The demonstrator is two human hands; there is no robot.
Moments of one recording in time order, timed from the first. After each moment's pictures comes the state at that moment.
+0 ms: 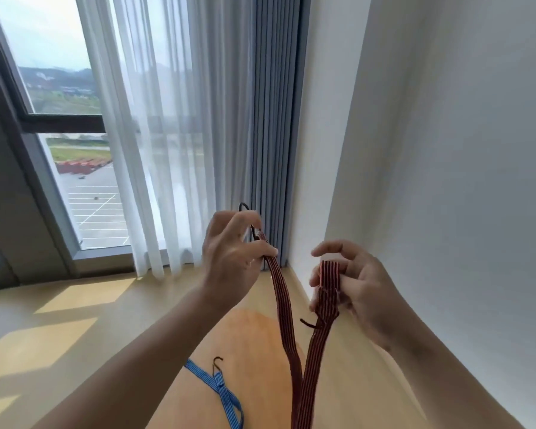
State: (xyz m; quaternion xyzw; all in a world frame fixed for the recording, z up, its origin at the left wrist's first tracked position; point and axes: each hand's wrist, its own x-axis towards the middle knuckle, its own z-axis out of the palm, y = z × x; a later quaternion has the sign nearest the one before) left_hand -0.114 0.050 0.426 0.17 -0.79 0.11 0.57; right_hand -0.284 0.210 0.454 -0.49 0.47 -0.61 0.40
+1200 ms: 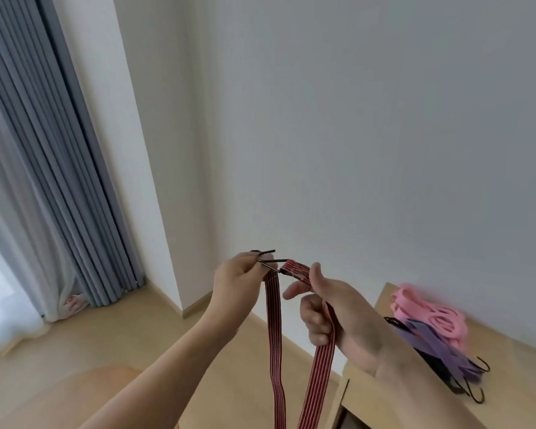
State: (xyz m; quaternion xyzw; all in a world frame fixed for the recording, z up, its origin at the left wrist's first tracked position) left_hand -0.419 0.231 0.412 0.19 -0.75 -0.58 0.25; right_hand -0.470 0.410 0.428 -0.25 0.61 -0.66 0.36
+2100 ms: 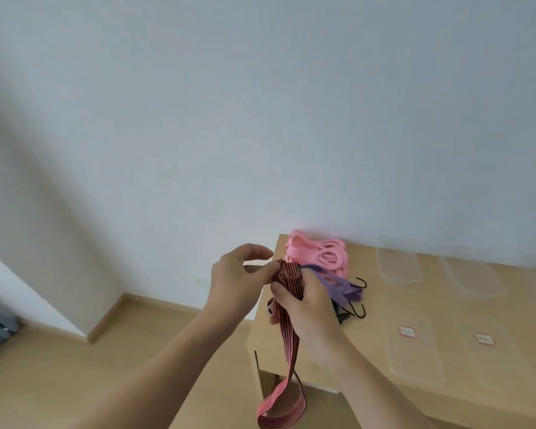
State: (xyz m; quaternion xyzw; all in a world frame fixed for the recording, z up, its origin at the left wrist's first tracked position) left_hand -0.563 0.400 0.365 0.07 -0.82 -0.57 0.06; right_hand -0.554 0.534 0.328 -0.01 0.69 -0.72 0.06
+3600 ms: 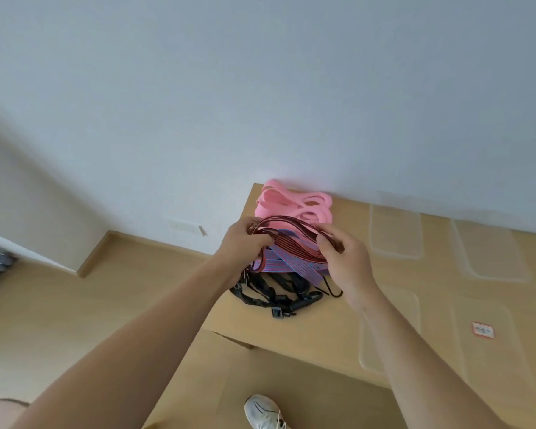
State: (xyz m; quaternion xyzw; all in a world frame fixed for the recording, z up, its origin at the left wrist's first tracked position) left_hand -0.730 0.475 0.221 0.19 -0.78 -0.59 -0.11; right_hand -0.718 0.677 0.200 0.07 0.79 -0.61 0.02
